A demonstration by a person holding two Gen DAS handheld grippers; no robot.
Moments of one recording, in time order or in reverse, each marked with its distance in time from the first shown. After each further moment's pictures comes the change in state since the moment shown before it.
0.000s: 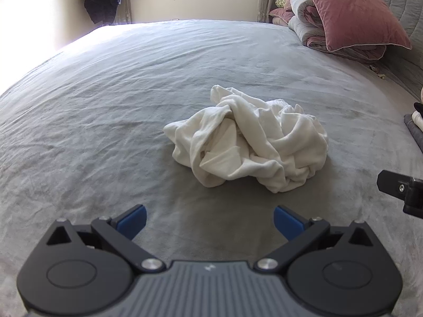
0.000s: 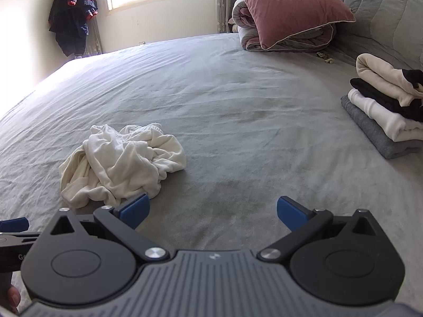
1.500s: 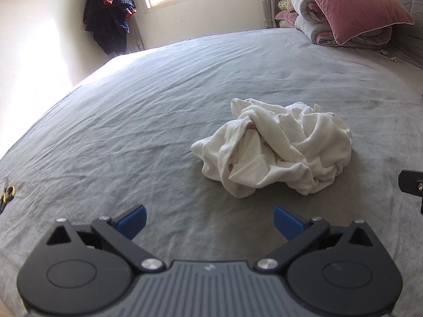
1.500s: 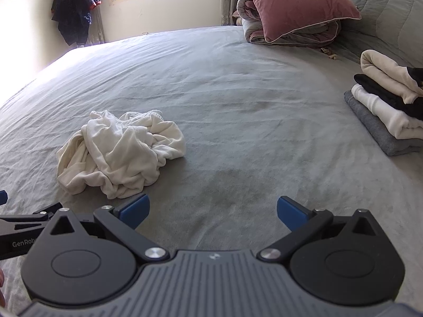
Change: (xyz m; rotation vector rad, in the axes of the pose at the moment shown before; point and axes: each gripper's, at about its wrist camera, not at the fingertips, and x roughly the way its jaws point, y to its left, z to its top) left arm -0.006 -0.005 -0.003 0.128 -0.081 0.161; right arm 0.005 0.001 -0.006 -0.038 0.028 -0.009
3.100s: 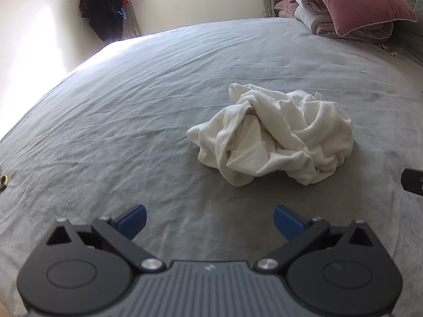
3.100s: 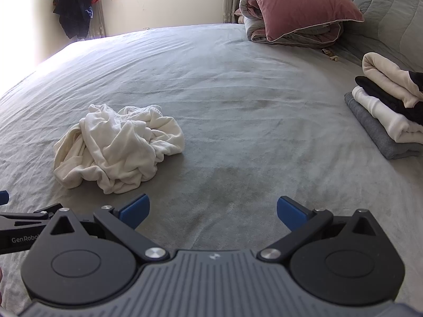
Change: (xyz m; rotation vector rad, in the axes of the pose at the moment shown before) left arm 0.010 0.004 -0.001 -0.017 0.065 -0.026; right arm 0.003 0.002 0.000 -0.026 0.014 -0.012
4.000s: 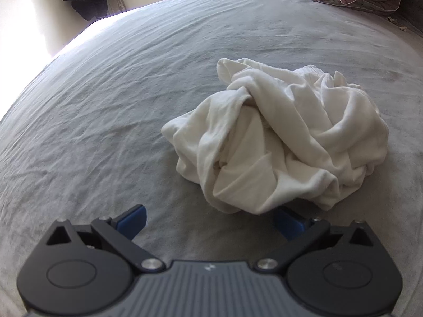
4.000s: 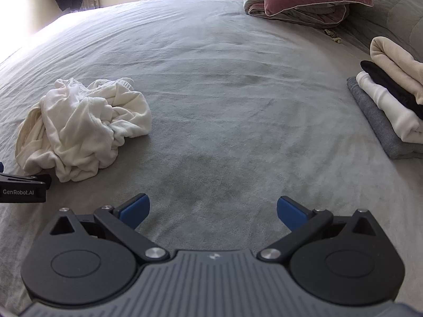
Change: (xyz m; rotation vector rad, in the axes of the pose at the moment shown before) left arm 0.070 -0.013 0.033 0.038 0.145 -0.014; right arm 0.049 -0.024 0.008 -0.061 0.138 -0.046
